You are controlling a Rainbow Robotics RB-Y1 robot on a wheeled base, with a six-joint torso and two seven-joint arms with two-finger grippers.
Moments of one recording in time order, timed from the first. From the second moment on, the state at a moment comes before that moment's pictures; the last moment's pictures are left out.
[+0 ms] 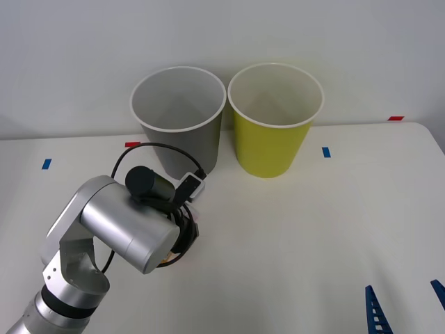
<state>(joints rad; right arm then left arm) 1.04 -0.37 0.19 -2.05 -0.07 -0.73 1.35 -0.24 0.26 -0.45 -2.09 0.13 1.60 -1.58</state>
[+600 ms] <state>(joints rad) 1.04 -0.37 0.19 -2.05 -0.07 -0.73 1.35 -0.14 0.32 -0.37 -2.40 0.13 1.49 -1.61</state>
